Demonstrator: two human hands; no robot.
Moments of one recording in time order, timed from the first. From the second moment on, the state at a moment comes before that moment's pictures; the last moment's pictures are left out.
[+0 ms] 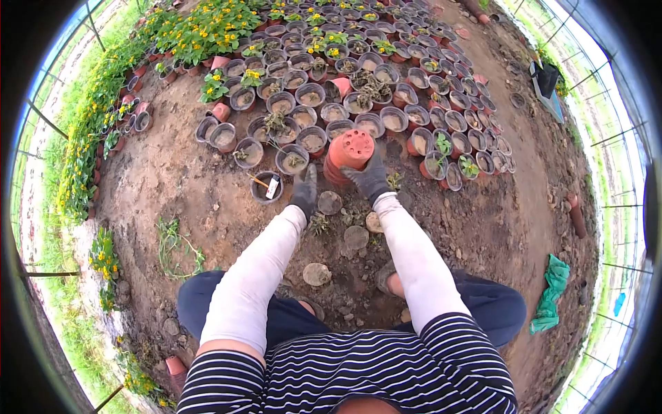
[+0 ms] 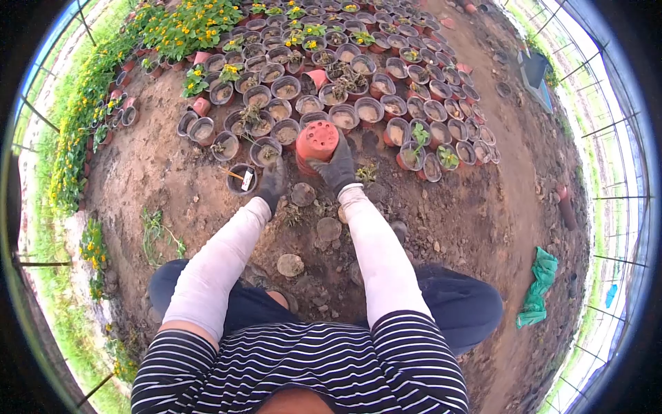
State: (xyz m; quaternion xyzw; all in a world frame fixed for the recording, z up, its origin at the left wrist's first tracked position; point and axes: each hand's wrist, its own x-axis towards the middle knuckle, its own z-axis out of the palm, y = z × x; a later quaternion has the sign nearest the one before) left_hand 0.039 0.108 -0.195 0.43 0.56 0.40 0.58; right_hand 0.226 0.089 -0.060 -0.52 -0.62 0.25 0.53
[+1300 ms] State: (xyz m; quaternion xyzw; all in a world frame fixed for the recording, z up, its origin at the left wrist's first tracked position) left_hand 0.130 0.158 0.046 0.88 0.42 0.15 0.16; right_hand 0.459 -0.240 -0.058 -0.72 -0.46 0.49 -0.17
